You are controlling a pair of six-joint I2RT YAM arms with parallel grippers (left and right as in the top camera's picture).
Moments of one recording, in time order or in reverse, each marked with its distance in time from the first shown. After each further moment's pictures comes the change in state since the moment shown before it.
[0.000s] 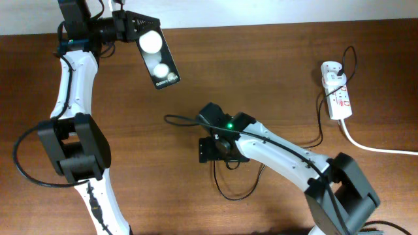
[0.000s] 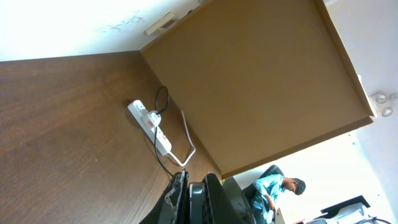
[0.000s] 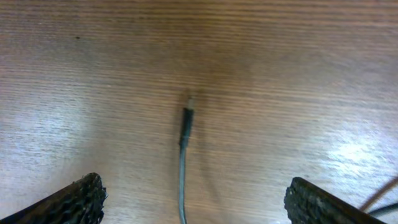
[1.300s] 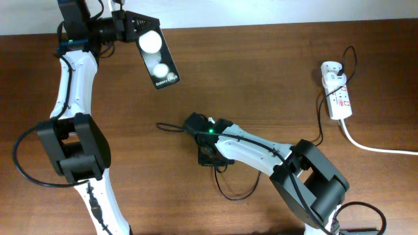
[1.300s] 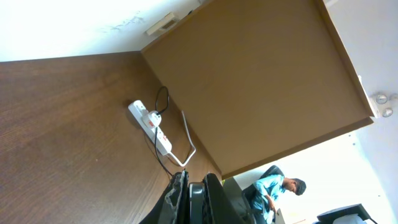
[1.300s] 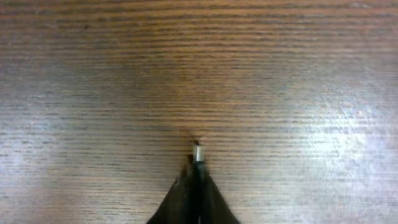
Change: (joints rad) left arm 0.002 0.000 0.000 0.000 -0.001 0.000; right arm 0.062 0.175 0.028 0.069 0.087 0.110
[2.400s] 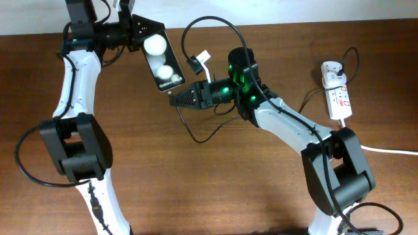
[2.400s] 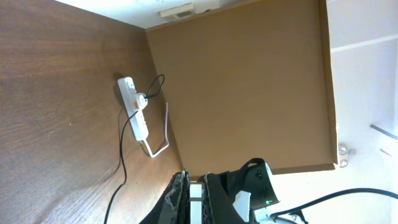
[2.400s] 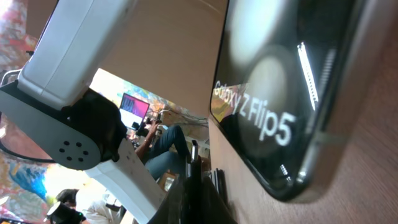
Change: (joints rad) left arm -0.019 0.000 0.000 -0.180 -0.044 -0.161; right arm -0.340 -0.051 0.017 1.200 -1.276 0.019
